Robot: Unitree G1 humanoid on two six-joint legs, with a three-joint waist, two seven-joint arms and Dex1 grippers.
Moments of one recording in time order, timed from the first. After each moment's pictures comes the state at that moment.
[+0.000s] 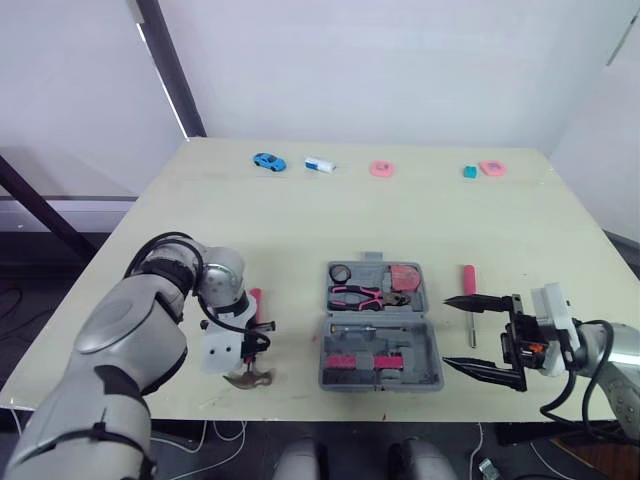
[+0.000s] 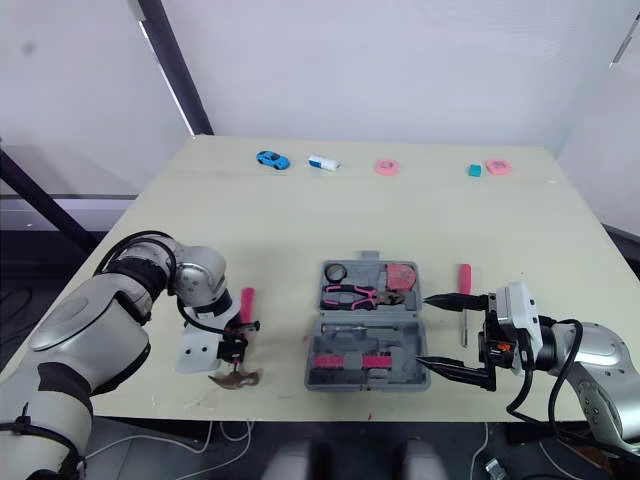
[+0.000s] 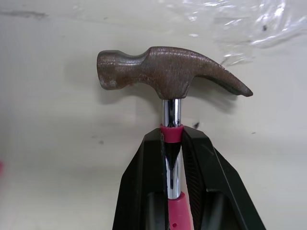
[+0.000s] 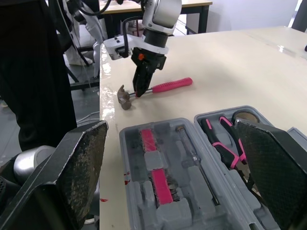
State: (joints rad) left arm -1.15 0.73 -1.01 1.19 0.69 -1.60 -1.06; right arm 0.01 -0.72 -0.12 -0.34 0.63 0.20 1.24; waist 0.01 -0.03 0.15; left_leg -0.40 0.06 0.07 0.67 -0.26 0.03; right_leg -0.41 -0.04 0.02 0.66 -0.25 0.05
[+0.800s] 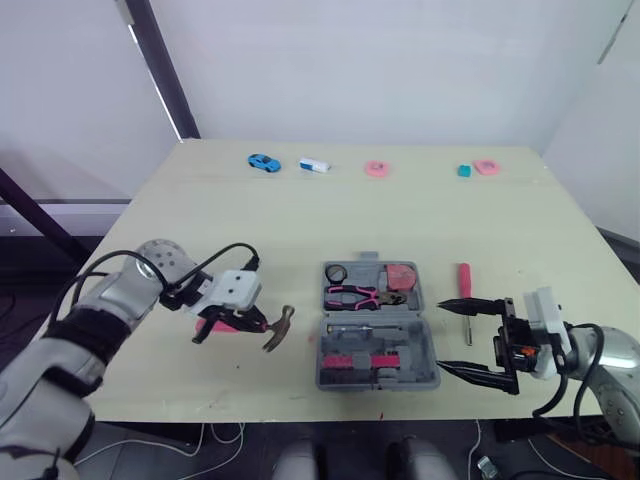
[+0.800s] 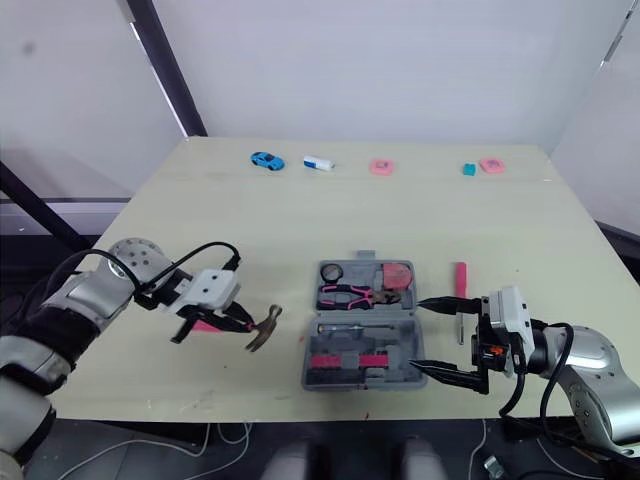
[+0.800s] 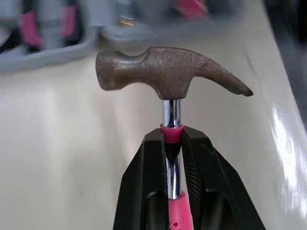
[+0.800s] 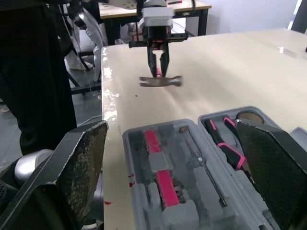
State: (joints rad) left arm -0.62 1.06 -0.50 0.32 -0.31 0.06 -1.37; right arm 0.01 -0.68 -0.09 -0.33 0.62 0.19 1.24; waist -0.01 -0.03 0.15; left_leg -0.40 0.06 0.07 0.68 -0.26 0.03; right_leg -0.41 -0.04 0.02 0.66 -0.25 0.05
